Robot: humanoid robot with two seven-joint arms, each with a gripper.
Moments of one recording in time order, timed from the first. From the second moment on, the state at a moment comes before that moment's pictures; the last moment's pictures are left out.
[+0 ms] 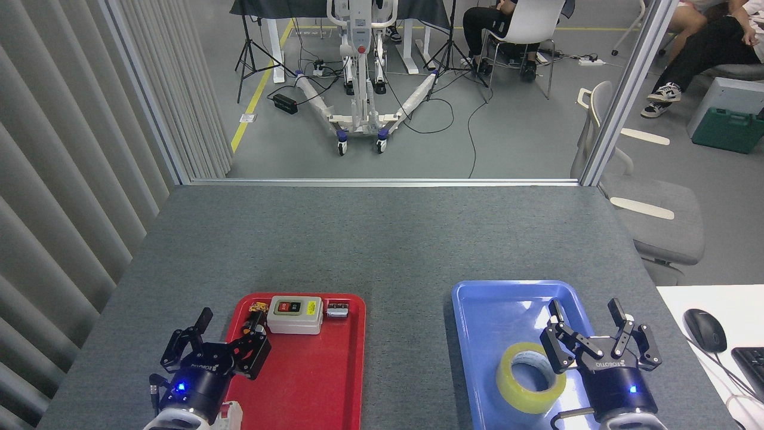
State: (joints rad) left arm -0.01 0.13 -0.02 -1.57 -1.26 -0.12 0.01; right arm 0.05 -0.26 0.06 -1.65 1.23 0.06 -0.09
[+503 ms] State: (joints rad) left arm -0.01 0.13 -0.02 -1.56 -1.26 -0.12 0.01; right arm 0.05 -0.25 0.05 -1.65 1.23 0.05 -0.08
